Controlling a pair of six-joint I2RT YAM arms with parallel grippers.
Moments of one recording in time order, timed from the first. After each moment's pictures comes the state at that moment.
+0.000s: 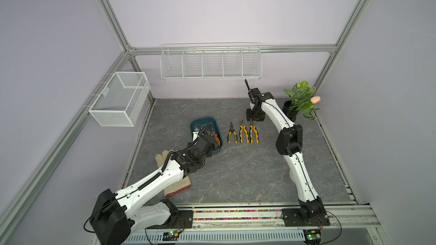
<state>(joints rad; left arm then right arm) -0.75 1.19 0.85 -0.54 -0.56 -0.59 0.37 2.54 2.52 -1.30 -0.01 0.31</state>
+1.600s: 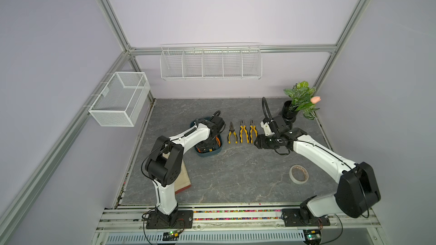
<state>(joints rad) -0.60 1.87 1.36 -0.95 -0.36 -0.62 0.48 1.45 1.05 -0.63 -0.17 0.42</state>
